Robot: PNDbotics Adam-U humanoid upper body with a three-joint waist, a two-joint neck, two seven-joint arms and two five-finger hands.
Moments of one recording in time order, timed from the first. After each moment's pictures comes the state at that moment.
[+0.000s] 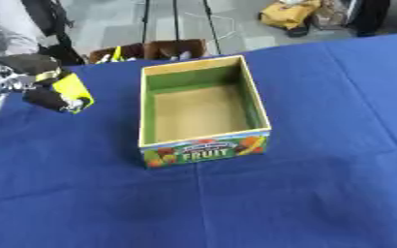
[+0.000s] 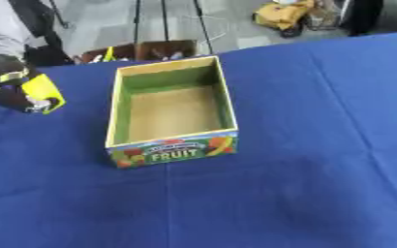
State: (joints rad) left arm -0.89 0.62 -0.10 -1.14 -1.06 -0.21 -0.63; right arm -0.11 -0.24 -0.26 -1.98 0.22 -0.18 -0.05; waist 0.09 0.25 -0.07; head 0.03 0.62
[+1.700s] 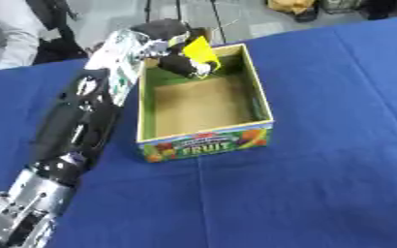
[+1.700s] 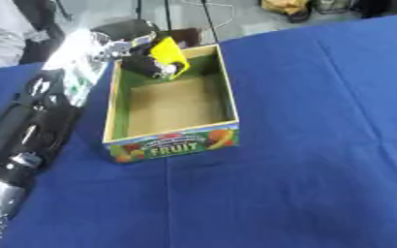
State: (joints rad) left arm -1.09 0.28 -0.08 -1.04 -1.18 -0.13 -0.55; right arm -0.19 -0.26 -0.22 -1.98 0.16 -0.20 -0.01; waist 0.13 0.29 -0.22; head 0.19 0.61
